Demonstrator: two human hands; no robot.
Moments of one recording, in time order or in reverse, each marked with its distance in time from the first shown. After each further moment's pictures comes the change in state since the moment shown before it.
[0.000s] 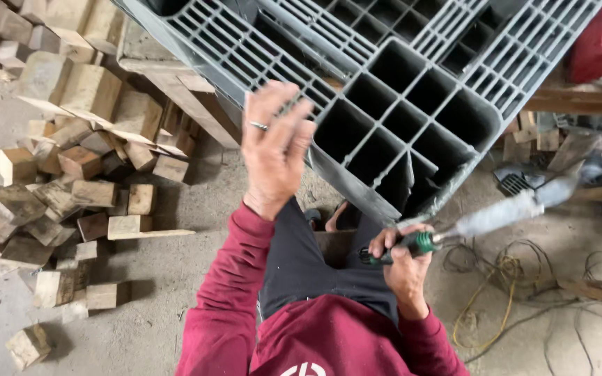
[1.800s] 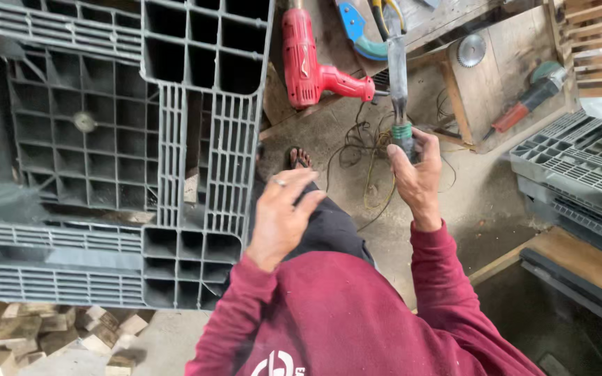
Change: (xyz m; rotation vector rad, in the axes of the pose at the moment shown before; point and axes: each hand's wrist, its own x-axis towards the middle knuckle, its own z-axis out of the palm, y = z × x) left_hand 0.221 0.262 0.275 -0.492 -0.877 -0.424; right_hand 0.260 -0.407 -0.142 -0.989 0.693 0.249
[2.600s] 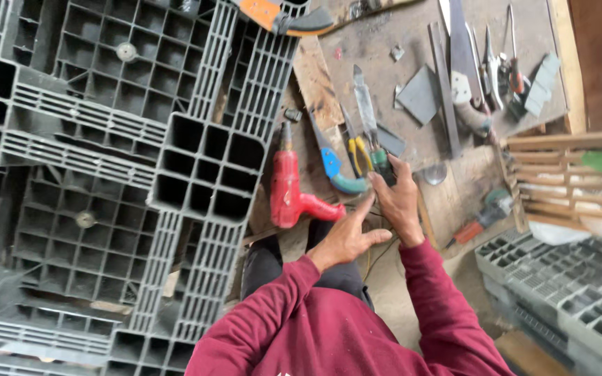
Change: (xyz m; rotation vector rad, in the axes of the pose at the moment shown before) left_hand 0.207 -0.036 0.175 -0.396 -0.383 -0.101; right_hand 0.237 -0.025 0.008 -0.377 -0.079 -0.205
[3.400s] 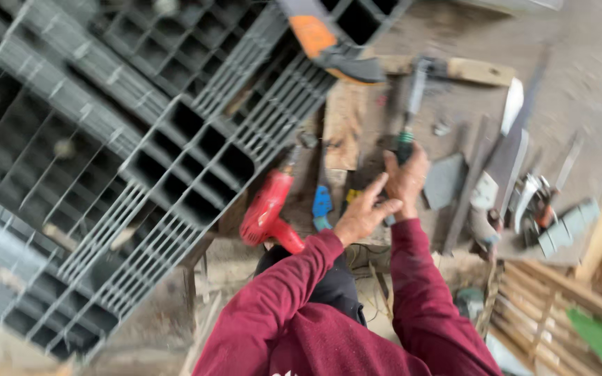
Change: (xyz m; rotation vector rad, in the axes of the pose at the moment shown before) left_hand 0.200 -0.016 -0.005 -0.280 0.579 -0.103; right_hand 0.225 0.122 0.075 -0.349 -0.079 -0.274
